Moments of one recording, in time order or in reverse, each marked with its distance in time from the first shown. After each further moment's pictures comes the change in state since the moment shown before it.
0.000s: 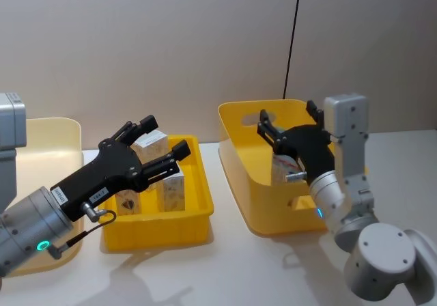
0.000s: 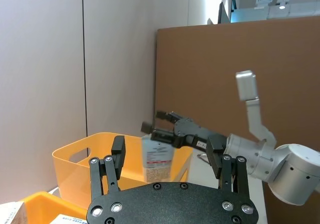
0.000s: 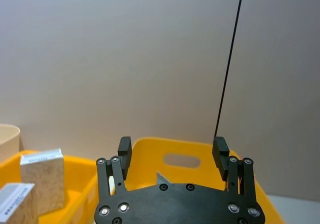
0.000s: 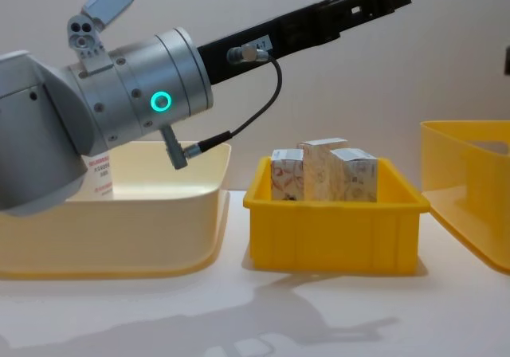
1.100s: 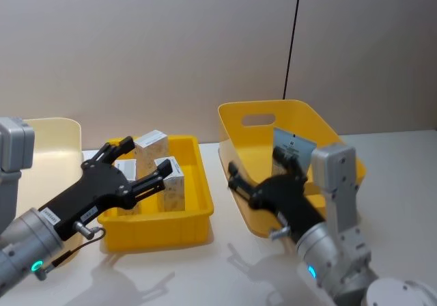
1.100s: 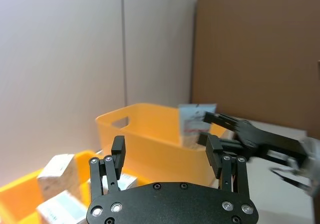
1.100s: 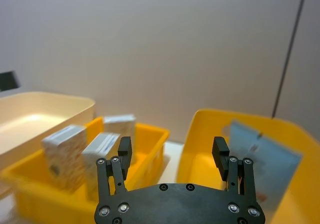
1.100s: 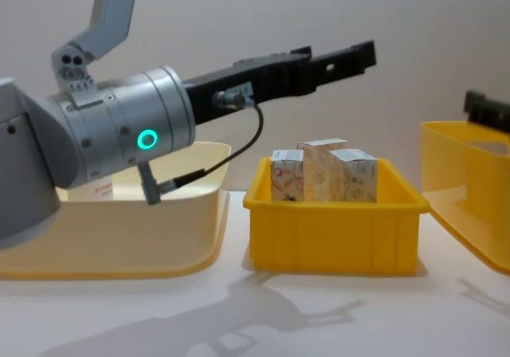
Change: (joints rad) left arm 0.074 0.041 -0.001 -0.068 0.116 0.010 0.184; right arm -0.173 0.076 -0.078 -0.129 0.131 -0.019 0.082
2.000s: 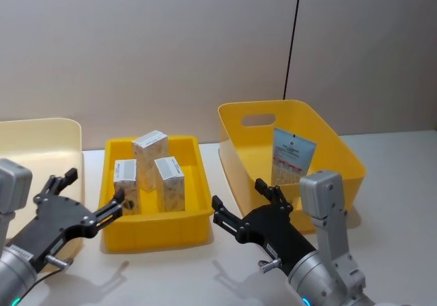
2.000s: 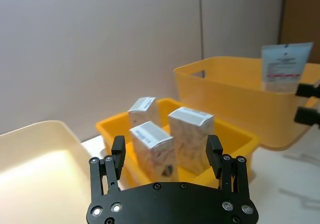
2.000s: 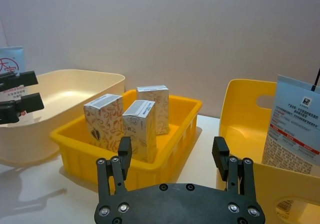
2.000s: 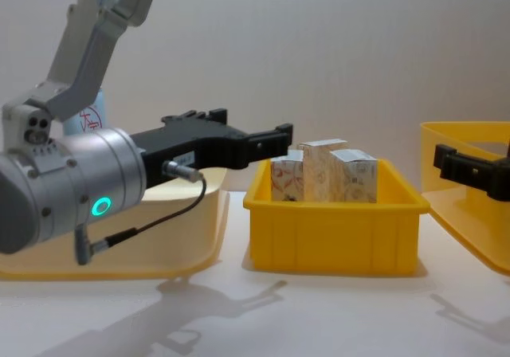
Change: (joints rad) left arm 0.140 0.078 -0.004 -0.129 0.218 0.020 0.347; right arm -0.072 0.036 -0.050 -0.032 0.068 0.025 0.032
